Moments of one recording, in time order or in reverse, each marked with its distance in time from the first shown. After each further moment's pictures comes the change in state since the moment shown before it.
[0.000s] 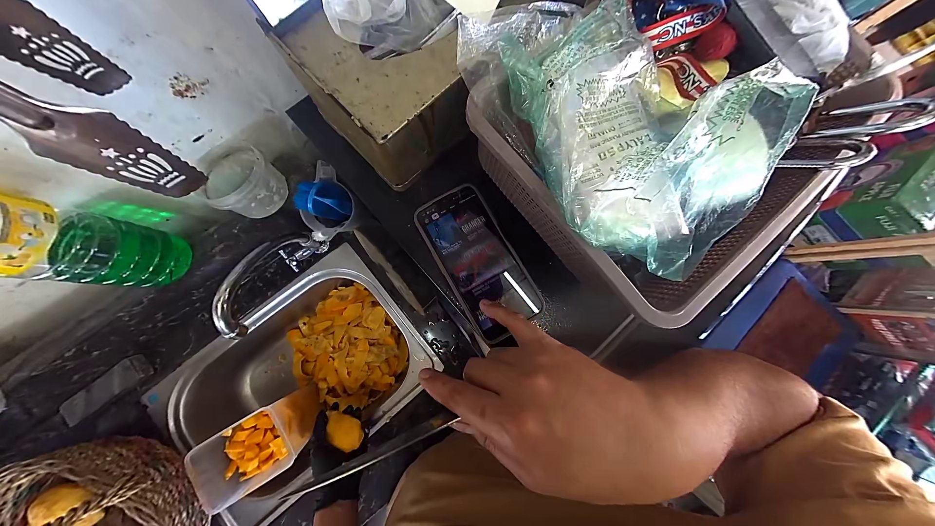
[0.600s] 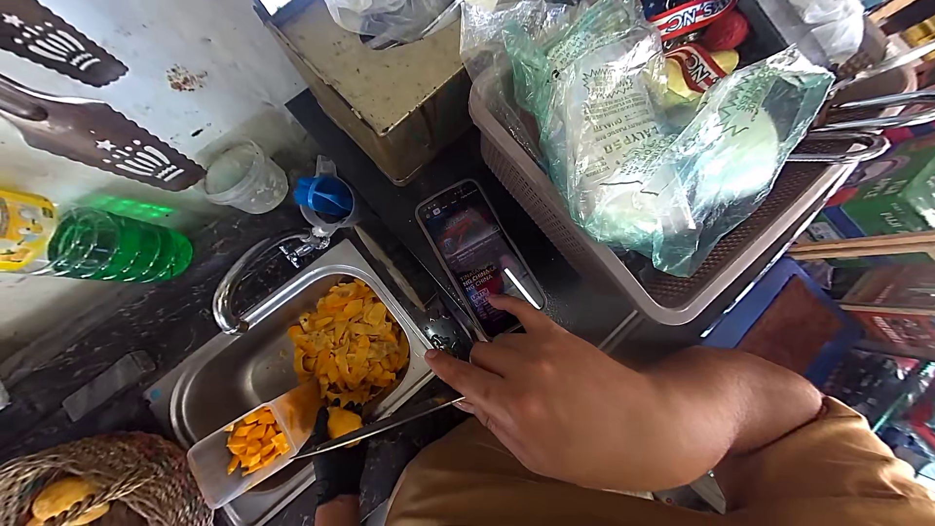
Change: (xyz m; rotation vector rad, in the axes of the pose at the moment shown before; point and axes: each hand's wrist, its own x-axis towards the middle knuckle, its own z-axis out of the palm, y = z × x) left_hand 0.008 0.000 -0.006 -0.103 -0.048 -0.044; right_hand 0.001 0.003 -0.001 -0.047 0.009 0.047
